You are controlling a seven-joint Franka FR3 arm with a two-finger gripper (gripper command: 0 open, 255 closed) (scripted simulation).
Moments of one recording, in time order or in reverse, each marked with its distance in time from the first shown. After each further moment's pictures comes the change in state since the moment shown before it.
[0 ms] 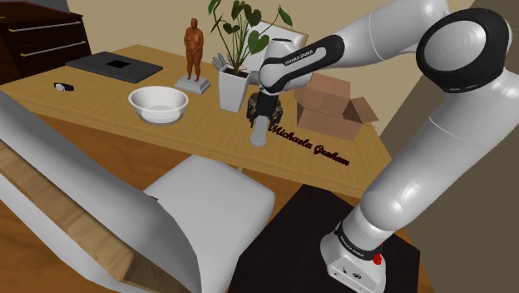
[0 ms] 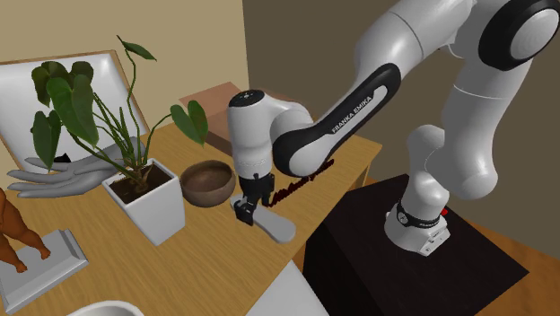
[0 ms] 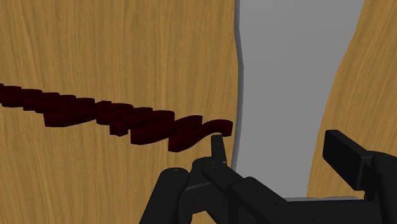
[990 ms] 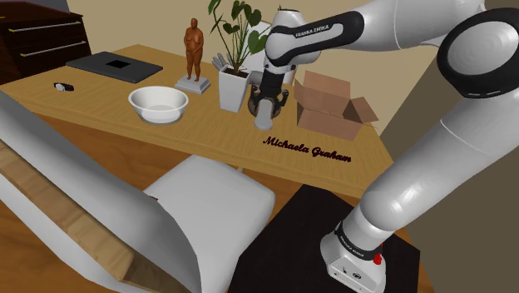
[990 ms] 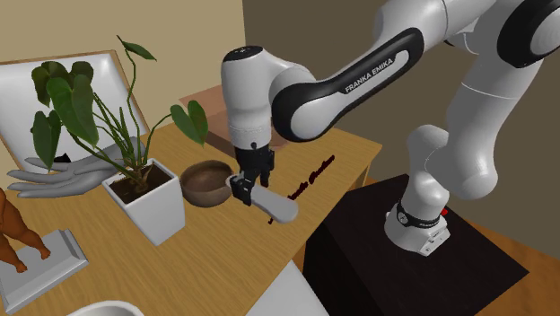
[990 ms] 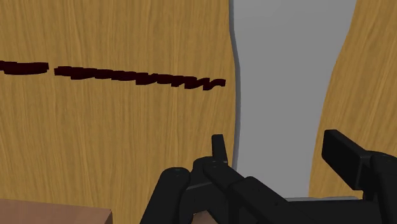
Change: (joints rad) arm 0.001 -0.094 0.000 0.108 0.005 -0.203 -0.004
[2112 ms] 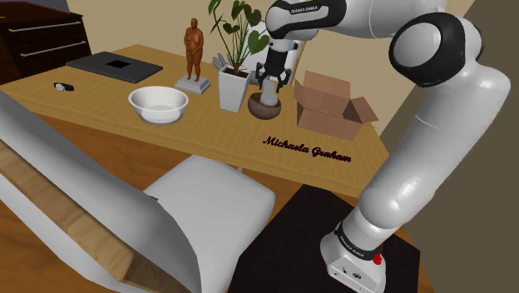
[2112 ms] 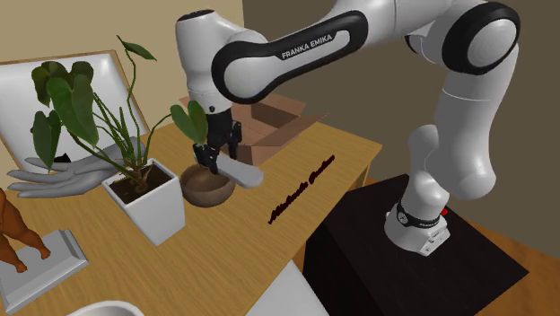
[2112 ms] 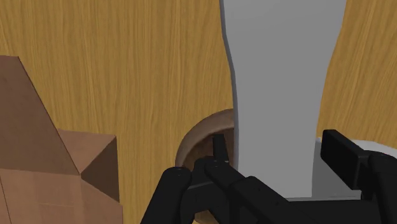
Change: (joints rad) arm -0.062 0.220 -0.064 0.394 0.002 -0.173 -0.126
